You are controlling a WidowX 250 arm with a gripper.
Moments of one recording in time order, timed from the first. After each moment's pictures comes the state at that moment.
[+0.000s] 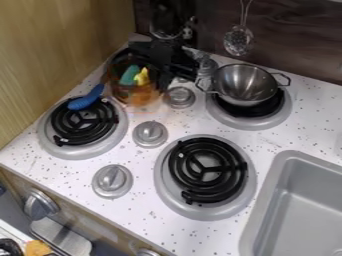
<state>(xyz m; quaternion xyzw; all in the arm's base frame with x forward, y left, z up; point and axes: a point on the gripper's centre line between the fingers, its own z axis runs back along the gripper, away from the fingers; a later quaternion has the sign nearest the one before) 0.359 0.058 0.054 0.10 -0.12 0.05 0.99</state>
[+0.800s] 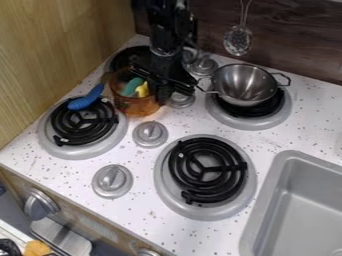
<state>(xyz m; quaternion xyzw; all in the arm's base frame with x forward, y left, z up) 0.355 0.056 0.031 0.09 -0.11 0.02 0.99</state>
